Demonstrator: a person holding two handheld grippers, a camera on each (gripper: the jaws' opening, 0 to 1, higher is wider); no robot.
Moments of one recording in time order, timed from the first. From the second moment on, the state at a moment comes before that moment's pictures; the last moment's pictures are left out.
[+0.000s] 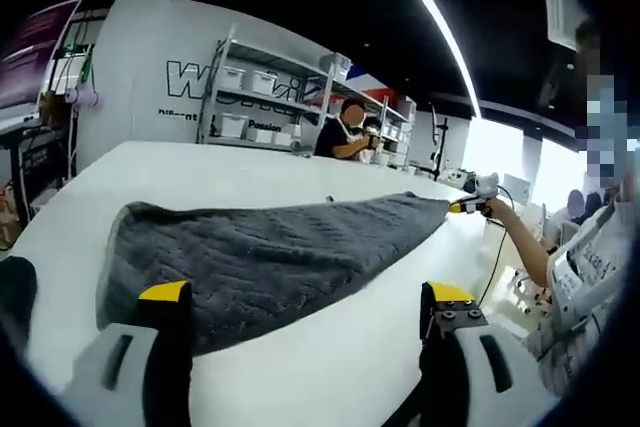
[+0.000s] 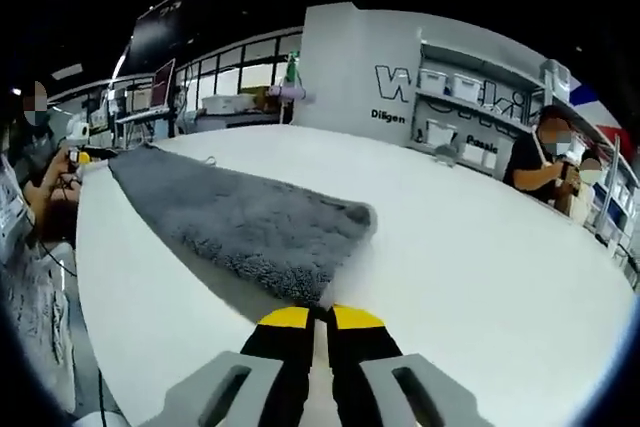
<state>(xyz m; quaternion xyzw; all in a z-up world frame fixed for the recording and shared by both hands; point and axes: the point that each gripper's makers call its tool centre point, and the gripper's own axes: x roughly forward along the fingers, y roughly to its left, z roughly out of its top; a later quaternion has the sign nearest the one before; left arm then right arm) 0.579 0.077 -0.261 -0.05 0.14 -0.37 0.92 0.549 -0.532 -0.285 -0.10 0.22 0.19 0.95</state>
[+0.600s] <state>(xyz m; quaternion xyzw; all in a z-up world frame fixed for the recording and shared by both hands) 0.572 0.072 -0.258 -0.03 0.15 -0.39 0.91 0.534 -0.549 -0.292 -0.19 0.27 0.21 0.92</state>
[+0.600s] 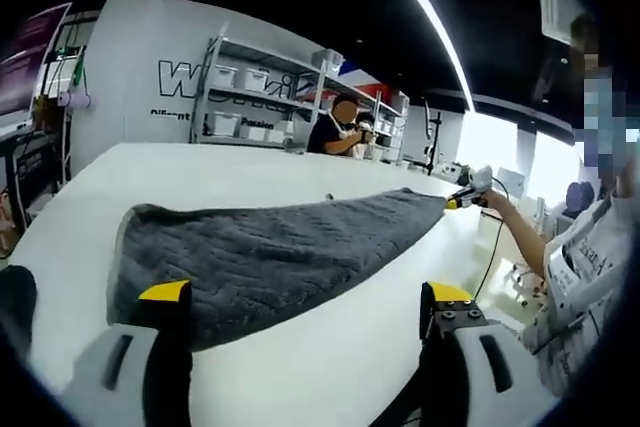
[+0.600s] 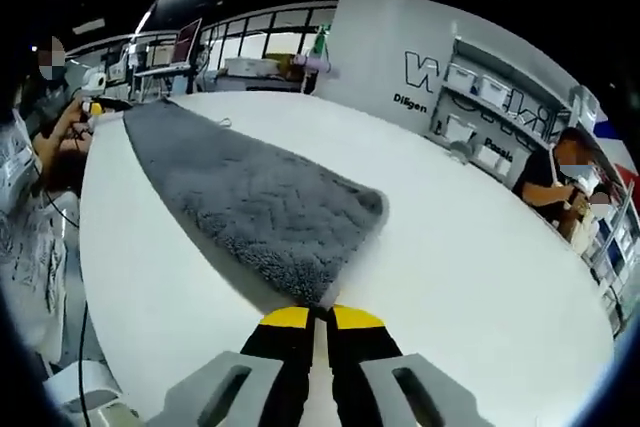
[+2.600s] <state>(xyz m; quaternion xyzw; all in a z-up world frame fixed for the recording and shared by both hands) 0.556 0.063 -0.249 -0.04 0.13 -0.41 0.90 0.539 -0.553 -0.281 0.28 0.20 0.02 0.94</state>
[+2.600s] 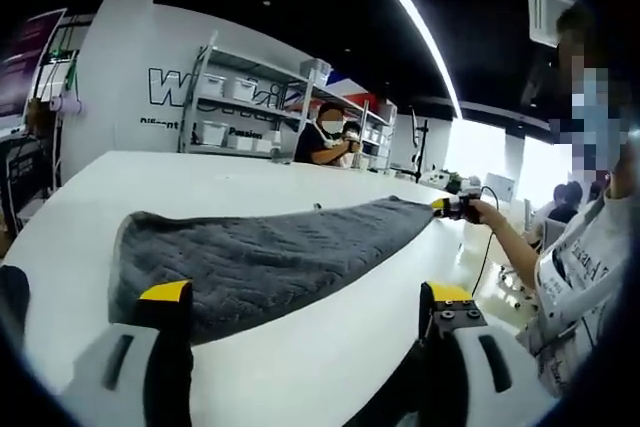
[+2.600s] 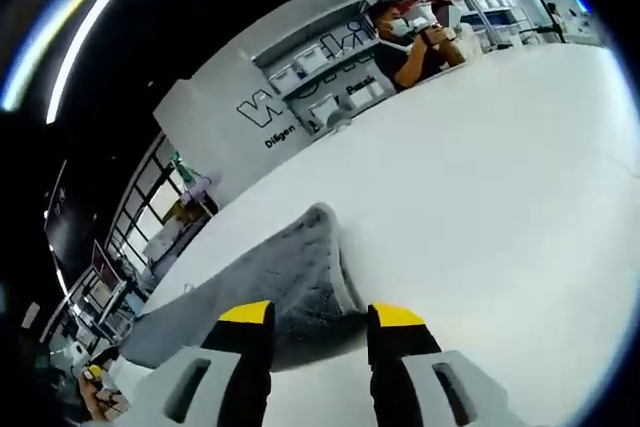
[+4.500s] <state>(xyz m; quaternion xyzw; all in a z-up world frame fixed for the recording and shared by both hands) 0.544 0.075 -0.256 -0.05 0.13 -0.39 0.91 0.597 -0.340 -0.260 -0.23 0.17 0.19 0.94</state>
